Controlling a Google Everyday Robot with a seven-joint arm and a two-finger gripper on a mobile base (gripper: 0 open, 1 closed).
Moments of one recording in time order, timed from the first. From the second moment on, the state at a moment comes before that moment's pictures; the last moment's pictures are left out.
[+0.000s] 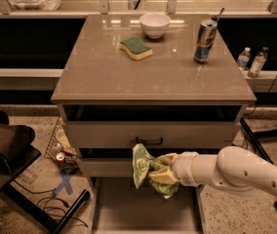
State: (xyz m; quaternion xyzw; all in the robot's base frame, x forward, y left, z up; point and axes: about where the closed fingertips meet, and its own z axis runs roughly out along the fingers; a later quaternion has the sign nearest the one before) arm 0.481 -0.069 0.599 -0.46 0.76 0.23 0.39
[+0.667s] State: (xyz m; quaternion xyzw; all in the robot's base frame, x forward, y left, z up) arm 0.524 -0.074 0.716 -0.43 0.78 0.23 0.40
